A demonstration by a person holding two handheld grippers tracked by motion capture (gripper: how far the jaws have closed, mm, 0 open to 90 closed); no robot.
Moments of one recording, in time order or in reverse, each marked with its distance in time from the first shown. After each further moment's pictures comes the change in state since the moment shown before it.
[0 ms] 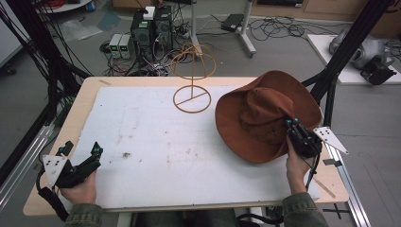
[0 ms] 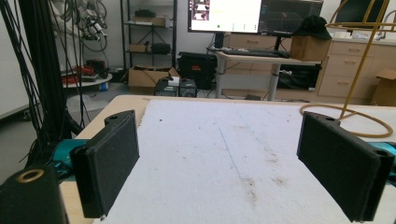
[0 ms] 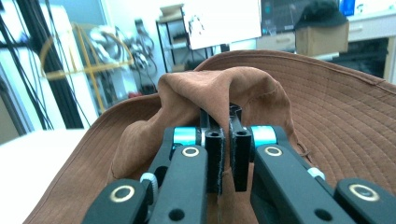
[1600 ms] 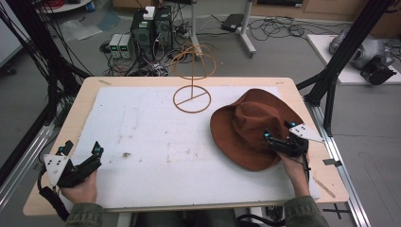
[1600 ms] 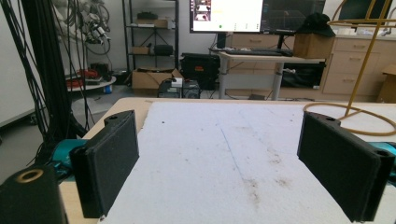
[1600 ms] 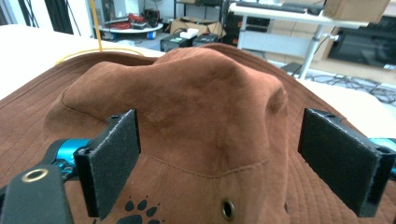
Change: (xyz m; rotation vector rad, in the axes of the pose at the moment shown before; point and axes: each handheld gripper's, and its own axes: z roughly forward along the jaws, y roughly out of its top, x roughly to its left) left arm -0.002 0.001 0.000 -0.005 0.015 0.025; right arm -0.003 -0.031 0.026 0.321 0.023 -0.259
